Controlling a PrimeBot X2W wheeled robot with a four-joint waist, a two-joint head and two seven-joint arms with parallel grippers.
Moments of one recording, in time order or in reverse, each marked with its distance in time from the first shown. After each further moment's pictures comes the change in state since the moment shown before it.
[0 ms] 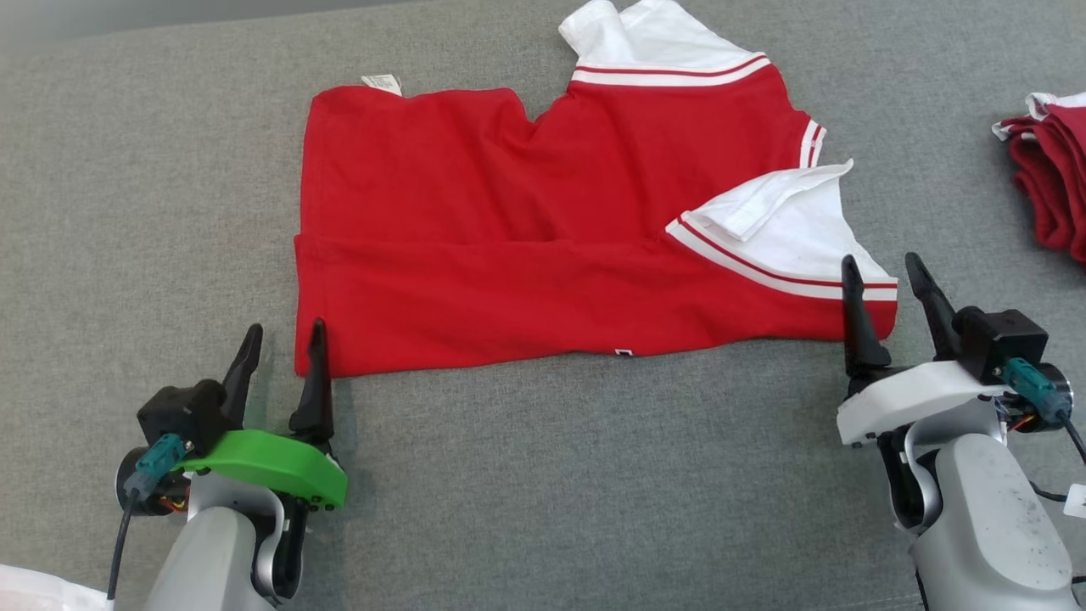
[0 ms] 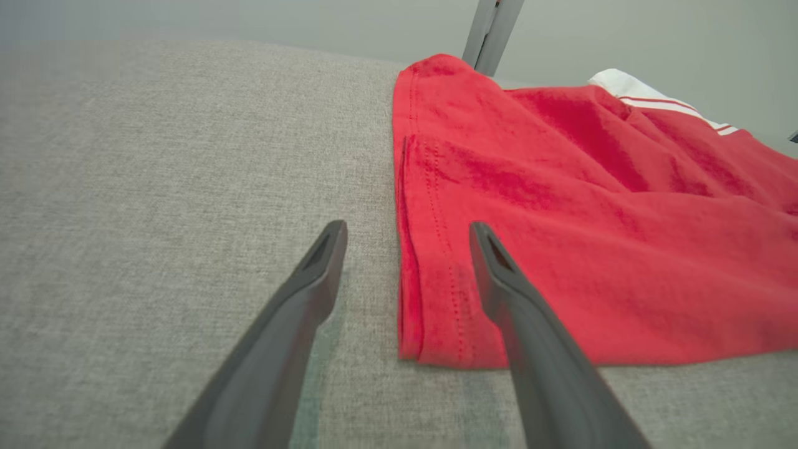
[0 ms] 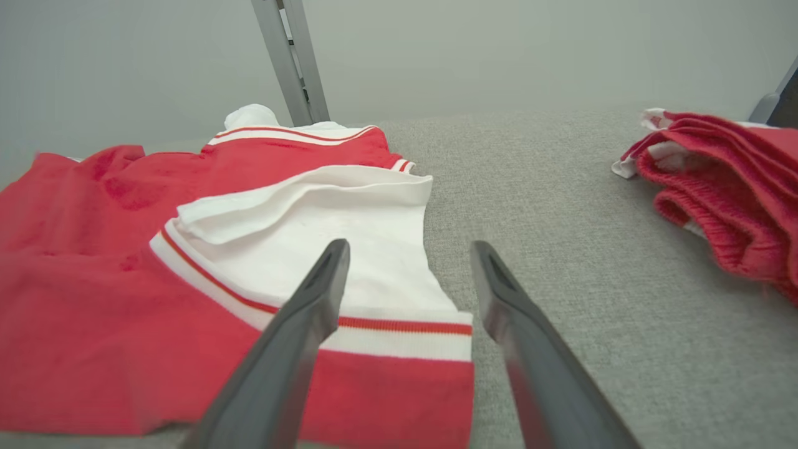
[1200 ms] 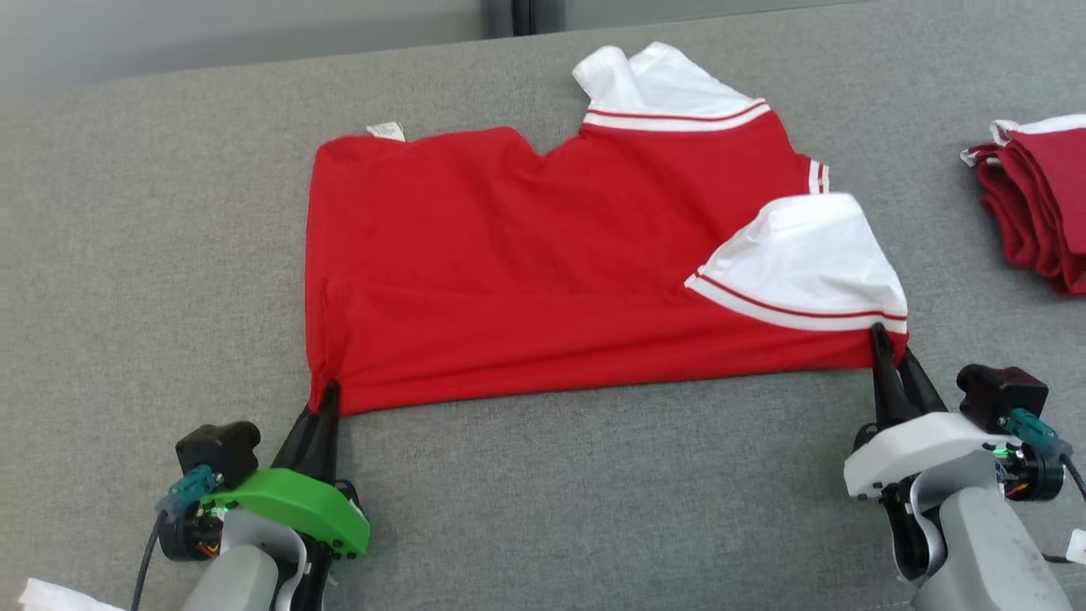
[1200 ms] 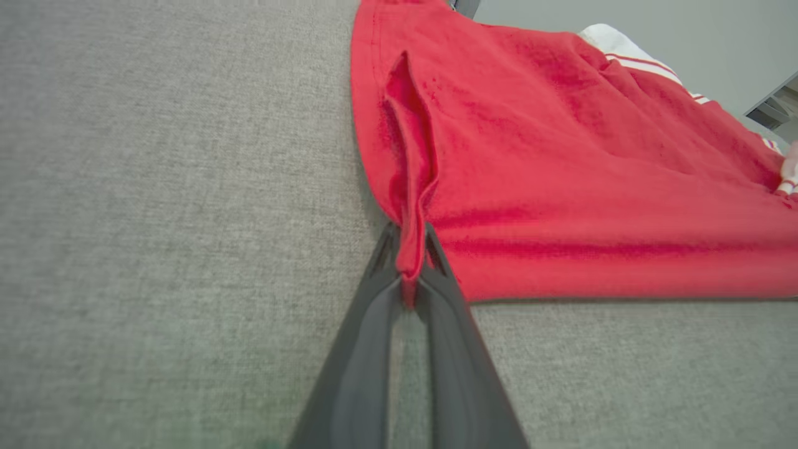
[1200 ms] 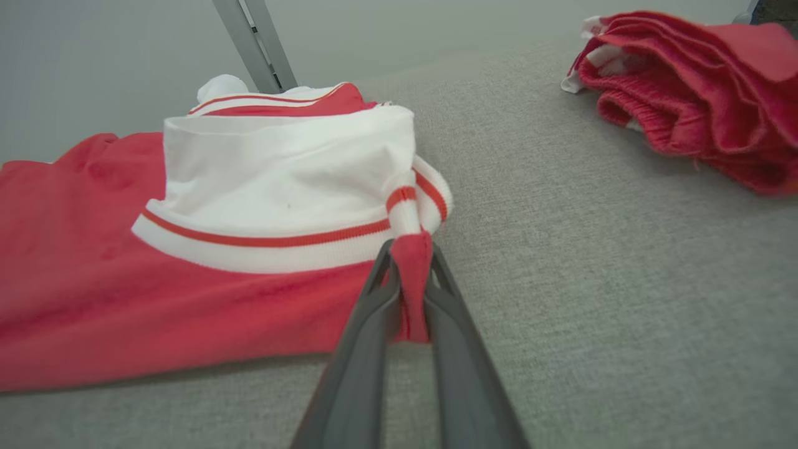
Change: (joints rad) left arm 0.000 0.043 -0.172 0.128 -0.194 0.000 -0.002; right arm 0.052 0.002 -0.025 0.109 0.092 0.000 -0.002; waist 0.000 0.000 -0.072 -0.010
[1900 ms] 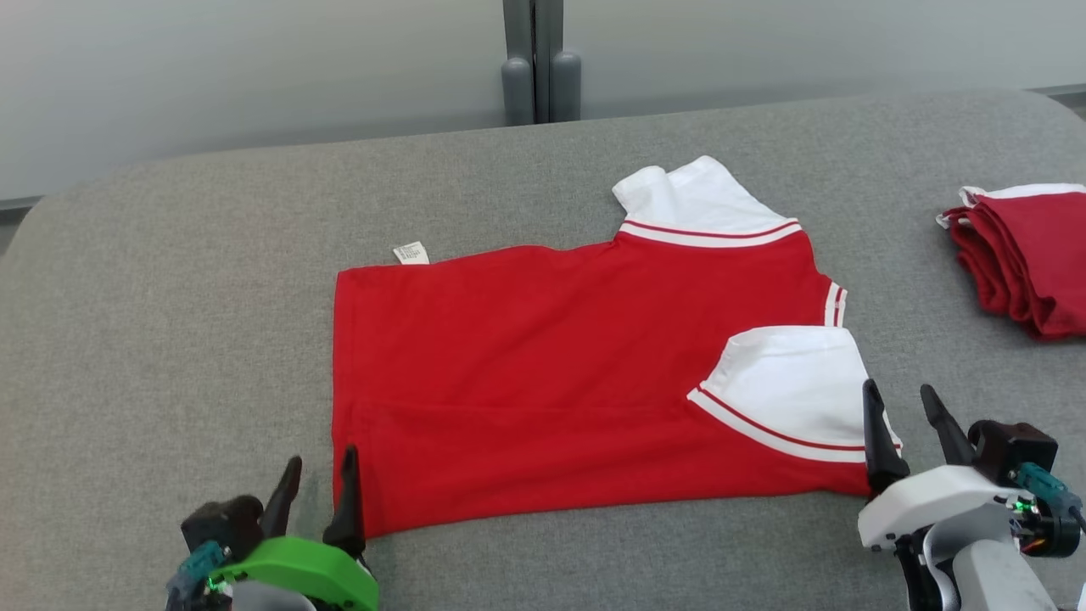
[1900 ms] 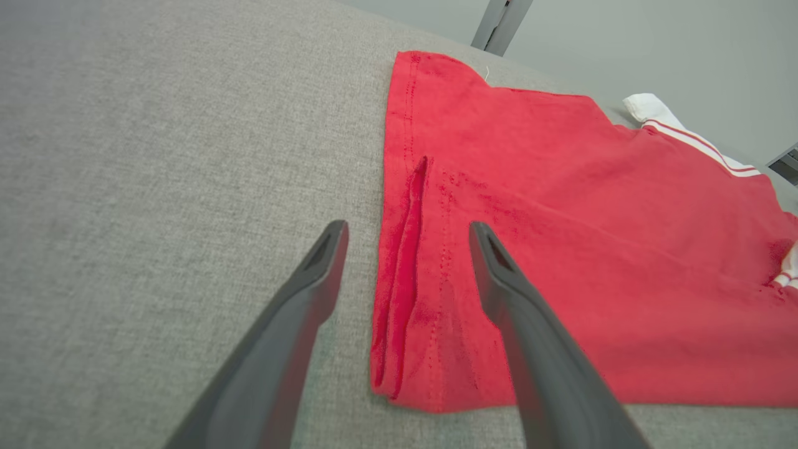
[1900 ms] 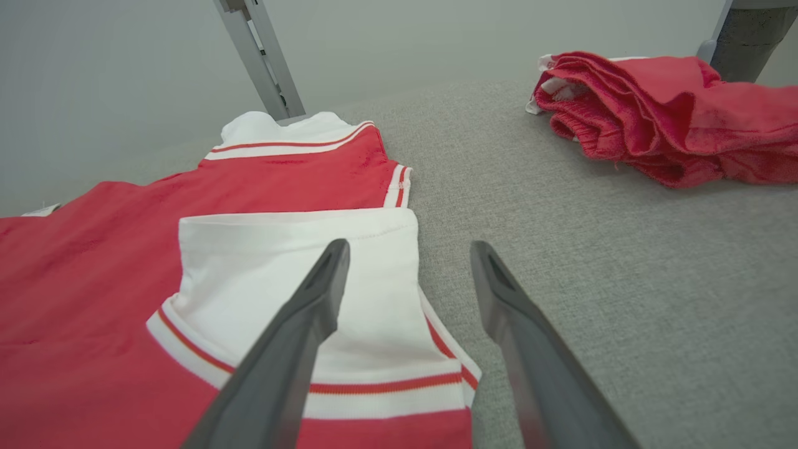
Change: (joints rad) left arm 0.194 -0.105 0.160 -0.058 0.114 0.000 0.000; right arm 0.129 -0.002 -0.016 -0.023 -0.003 0.000 0.000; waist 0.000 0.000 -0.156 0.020
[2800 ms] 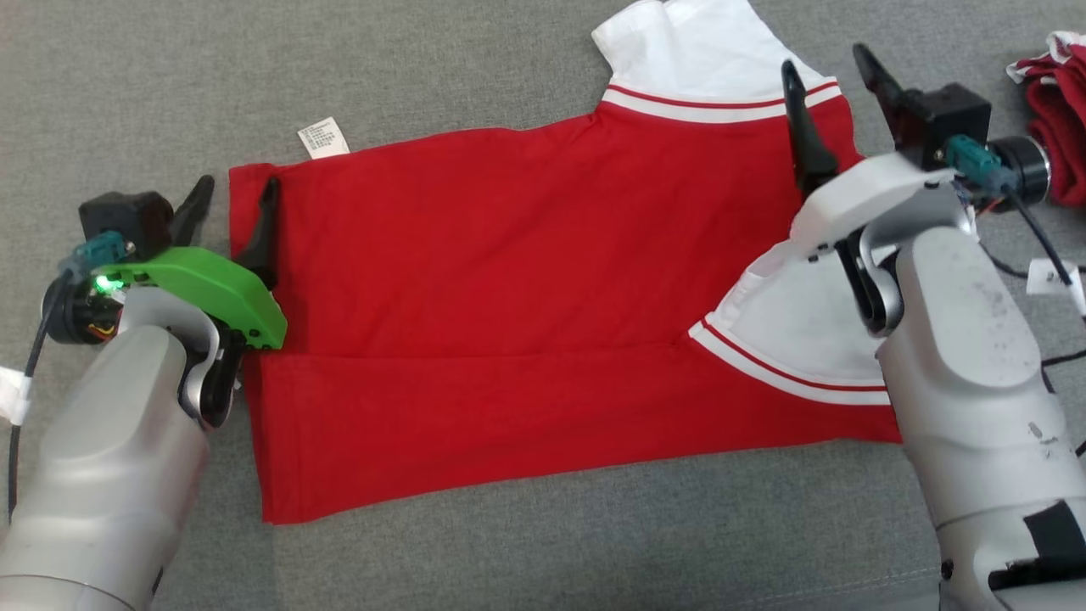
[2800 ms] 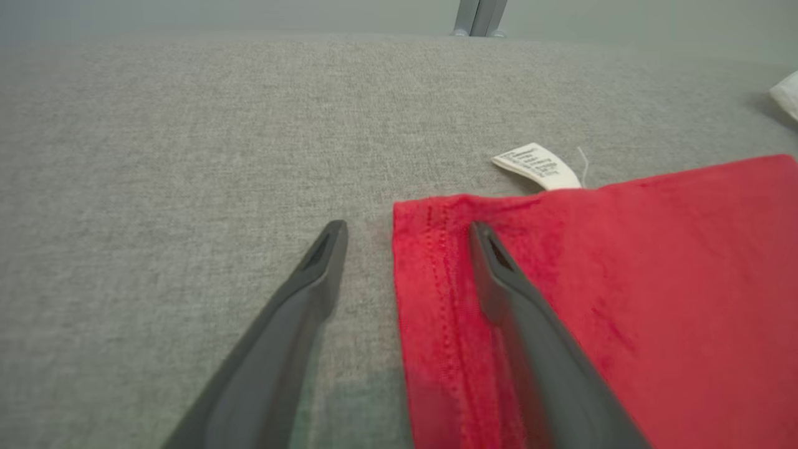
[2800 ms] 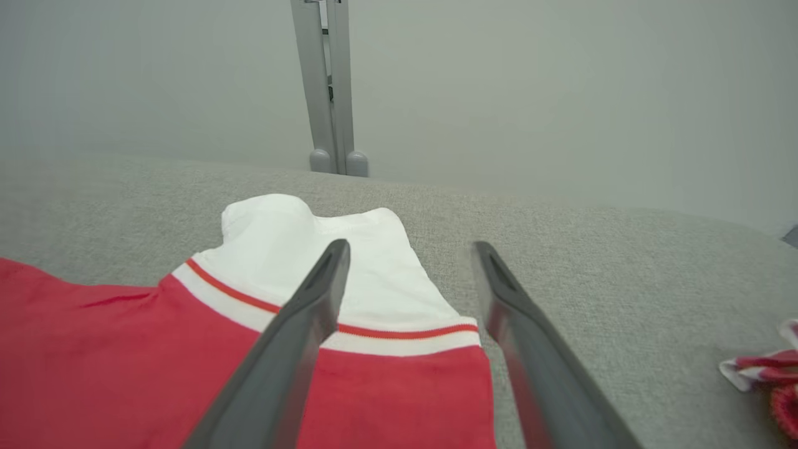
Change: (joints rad) left arm -0.683 0.244 -0.390 0.314 -0.243 0.000 0.039; right arm -0.600 0.000 0.140 0.104 -0.217 0.000 0.070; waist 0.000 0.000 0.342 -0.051
